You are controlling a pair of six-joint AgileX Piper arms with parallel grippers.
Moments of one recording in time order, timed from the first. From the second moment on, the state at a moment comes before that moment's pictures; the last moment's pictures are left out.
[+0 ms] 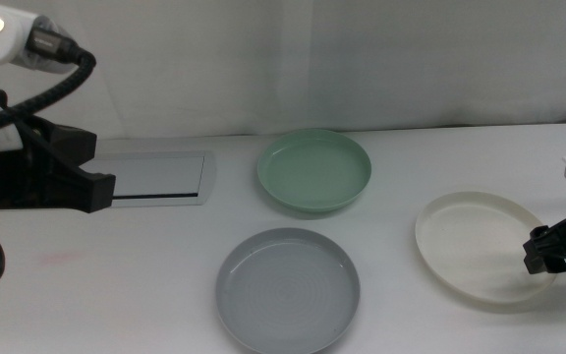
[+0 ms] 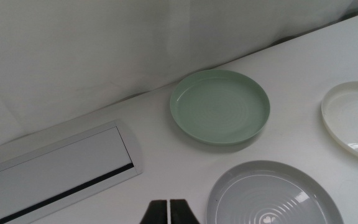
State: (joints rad) left arm -0.37 0.95 -0.97 0.00 0.70 0.04; right arm 0.01 1.69 -0.89 0.10 0.58 -0.34
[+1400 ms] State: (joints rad) left arm -0.37 0.95 -0.97 0.00 0.70 0.04; right arm 0.01 1.70 -0.90 0.20 0.51 -0.30
